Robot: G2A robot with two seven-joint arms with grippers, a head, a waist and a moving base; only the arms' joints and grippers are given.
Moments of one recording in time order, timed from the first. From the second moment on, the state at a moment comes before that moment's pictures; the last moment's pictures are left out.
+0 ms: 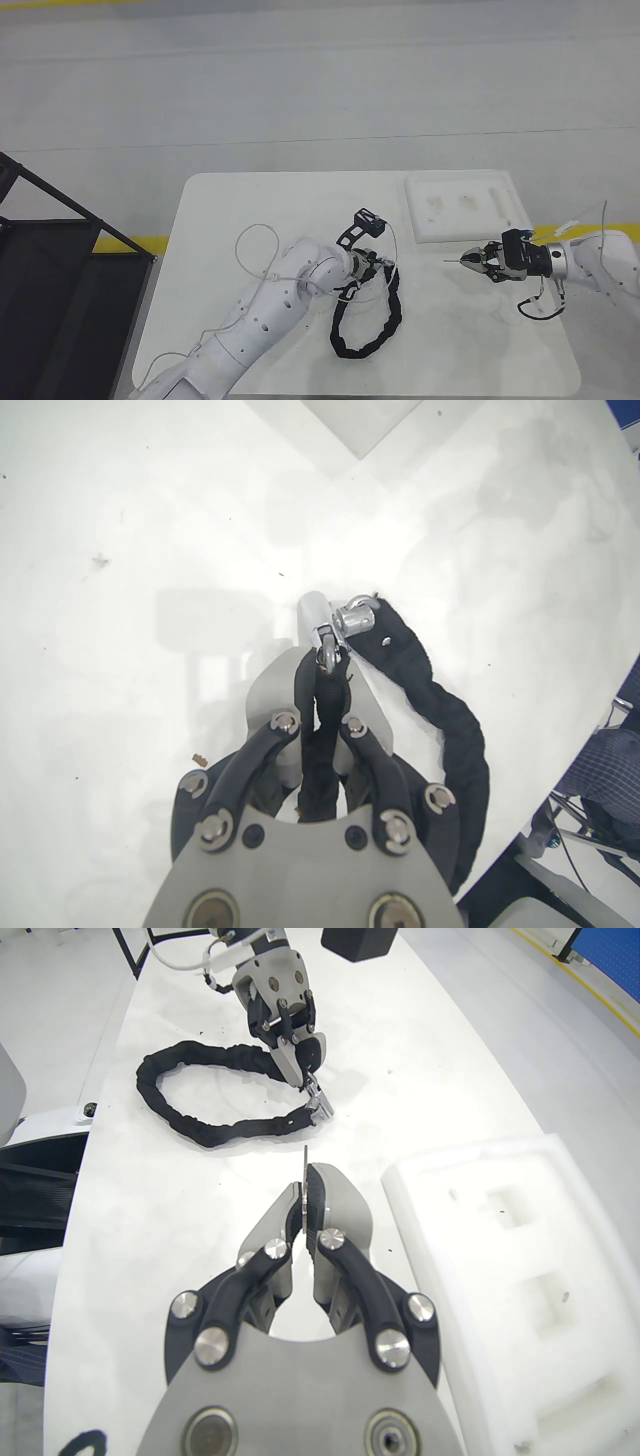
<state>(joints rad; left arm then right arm) 0.93 -1.43 -0.81 -1.38 0.94 -0.08 -0.96 -0.58 -0.55 0.30 -1.11 -1.38 -0.99 -0.83</state>
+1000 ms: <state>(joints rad) 0.94 -1.35 -1.08 -1.19 -0.29 -0.59 -1.23 -0.58 -0.55 0.30 -1.11 -1.38 -0.99 -0.83</state>
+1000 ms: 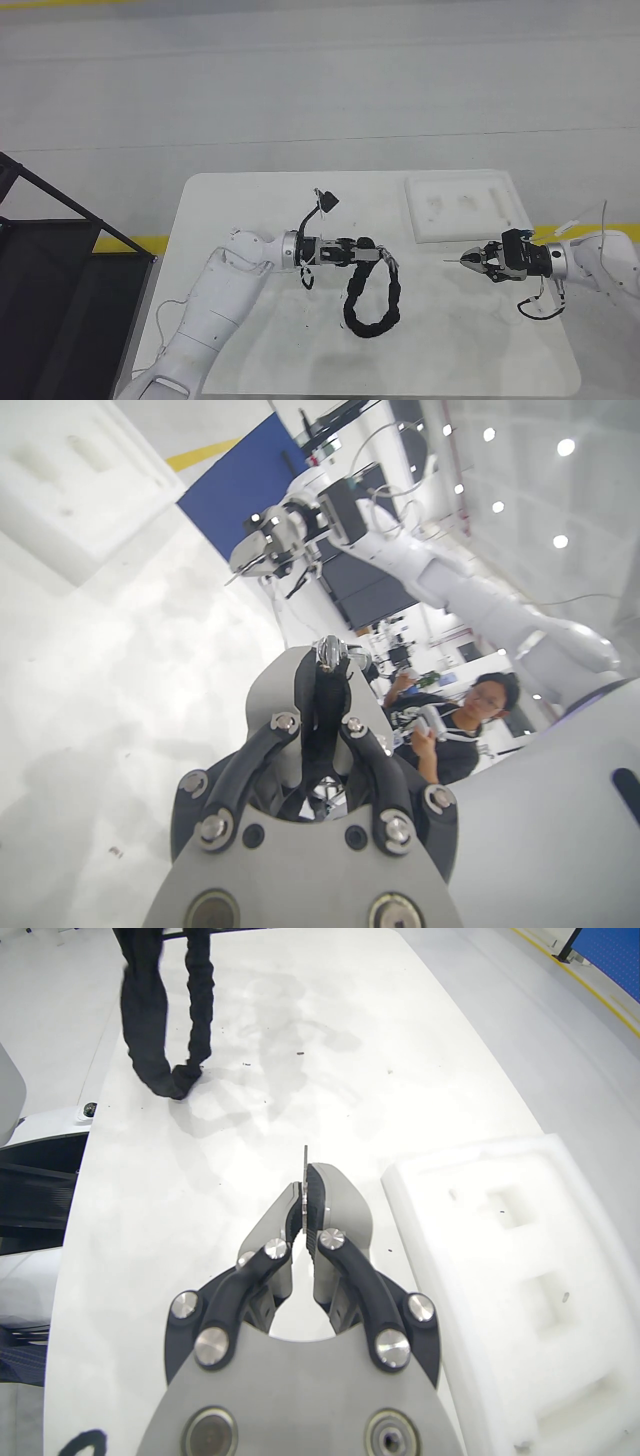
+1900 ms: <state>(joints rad) 0.84 -1.37 -0.83 -0.96 -0.78 -0.65 -1.17 -0.58 -0.55 0.30 -1.11 -1.38 -0.99 -0.83</state>
